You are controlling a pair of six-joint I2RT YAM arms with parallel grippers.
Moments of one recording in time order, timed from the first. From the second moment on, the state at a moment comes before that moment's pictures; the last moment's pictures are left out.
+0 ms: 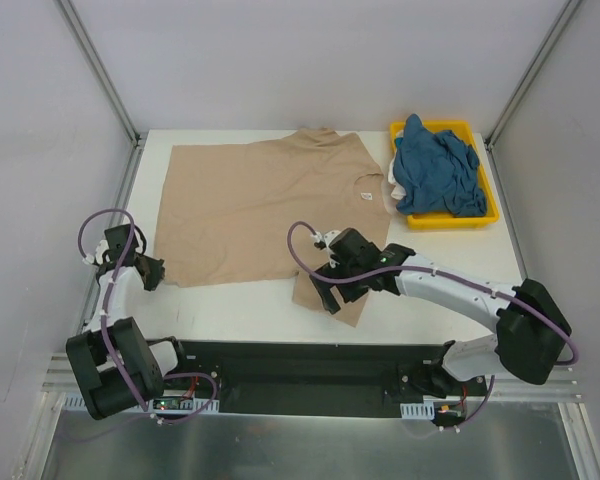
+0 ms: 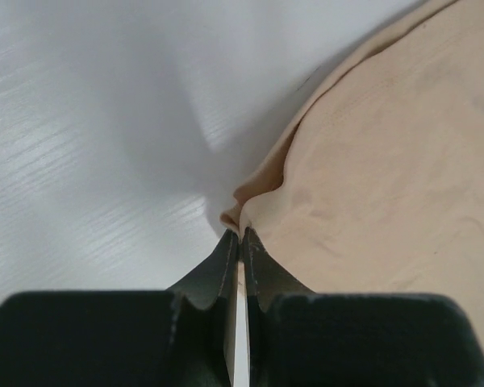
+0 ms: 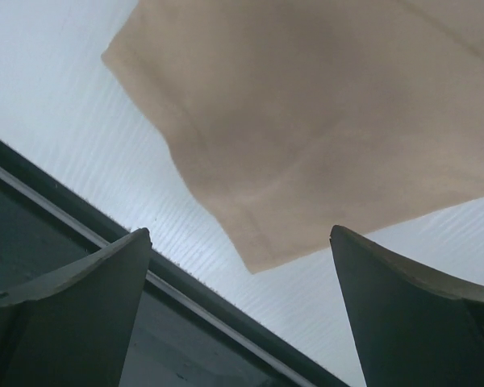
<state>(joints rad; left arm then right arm) 0.39 1.15 0.58 -0.49 -0.06 -0.85 0.87 1.38 0.91 -0.61 -0.03 0.23</state>
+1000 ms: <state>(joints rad) 0.39 1.02 0.49 -0.45 -0.03 -0.91 1.02 1.53 0.84 -0.70 -0.03 0.37</state>
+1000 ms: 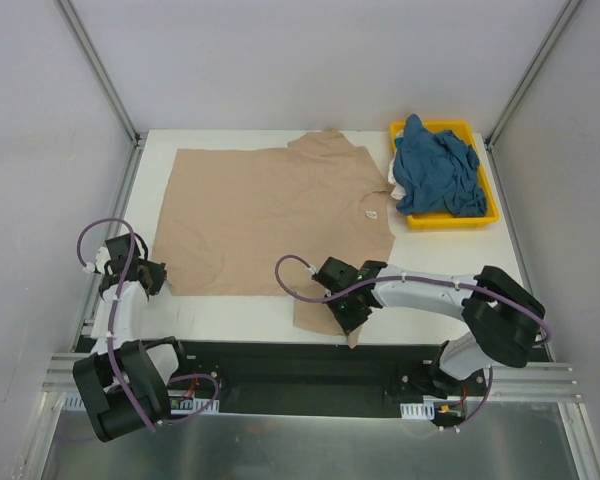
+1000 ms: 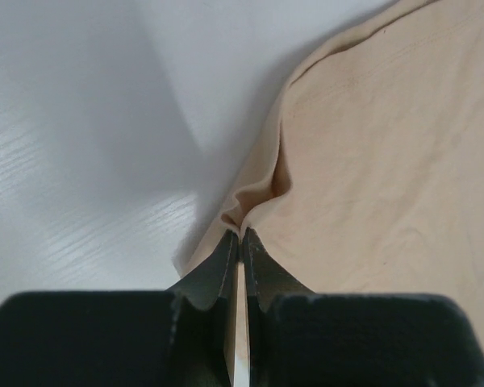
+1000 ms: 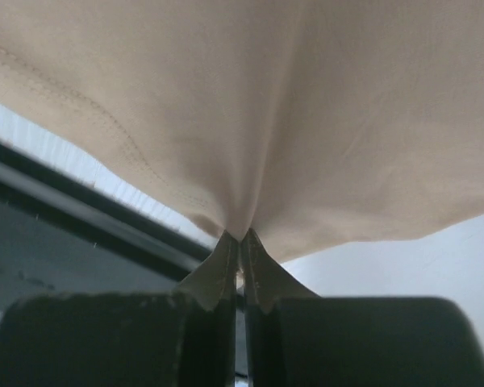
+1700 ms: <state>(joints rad) 0.40 0.75 0.44 -0.63 -0.19 -1.02 1.08 1.33 0.80 -0.81 -0.28 0.42</state>
